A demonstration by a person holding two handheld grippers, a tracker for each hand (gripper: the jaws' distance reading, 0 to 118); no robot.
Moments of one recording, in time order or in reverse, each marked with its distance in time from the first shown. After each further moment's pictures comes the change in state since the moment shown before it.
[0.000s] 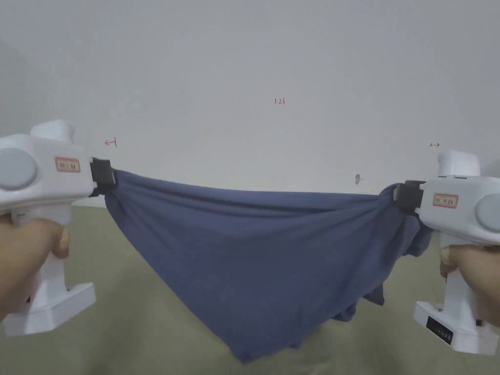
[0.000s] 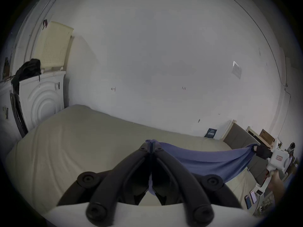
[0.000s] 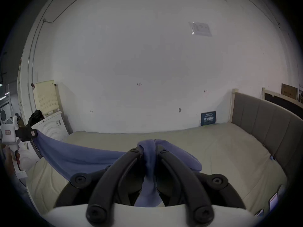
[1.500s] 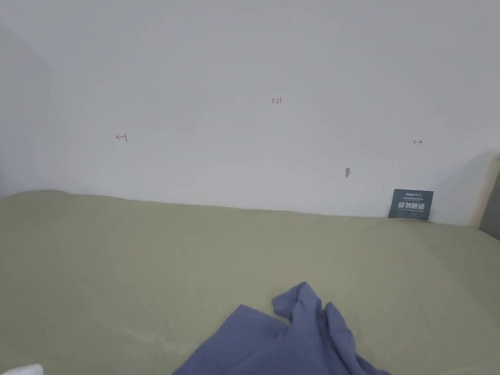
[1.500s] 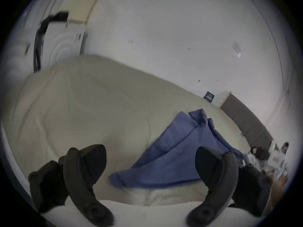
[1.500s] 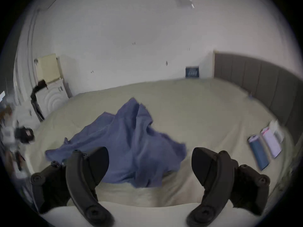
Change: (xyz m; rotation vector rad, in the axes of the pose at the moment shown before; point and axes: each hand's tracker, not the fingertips) left arm -0.033 -0.268 0.188 -0.183 0.006 0.020; right arm 0.020 -0.234 0.231 -0.187 -0.114 0.084
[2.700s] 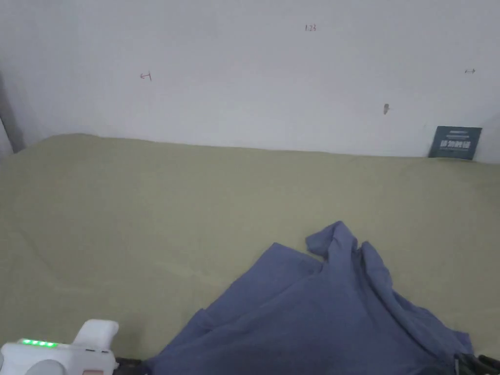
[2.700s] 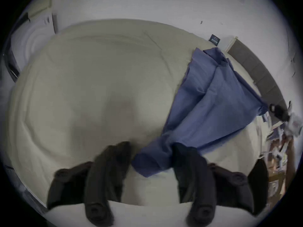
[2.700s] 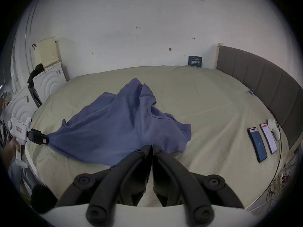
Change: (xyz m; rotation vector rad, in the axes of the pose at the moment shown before) left arm -0.057 -0.029 -0.077 -0.503 0.036 -0.206; right arm -0.018 -0.019 -0.016 -0.211 0.046 -0.005
